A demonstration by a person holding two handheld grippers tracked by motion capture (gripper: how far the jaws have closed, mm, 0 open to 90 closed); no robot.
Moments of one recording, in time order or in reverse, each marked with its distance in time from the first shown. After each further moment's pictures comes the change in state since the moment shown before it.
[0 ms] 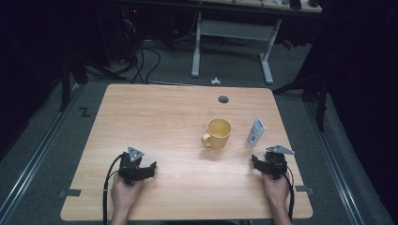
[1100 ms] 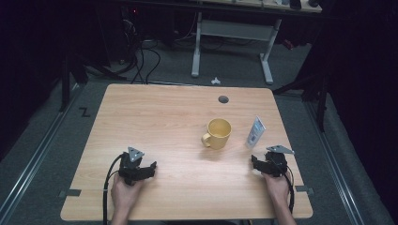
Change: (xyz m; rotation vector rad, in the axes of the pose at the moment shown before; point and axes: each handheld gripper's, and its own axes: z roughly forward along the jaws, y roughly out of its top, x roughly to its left) left arm 0.000 0.000 0.000 0.000 0.002 -0.001; right arm -0.001 0.000 0.001 0.012 -0.006 0.008
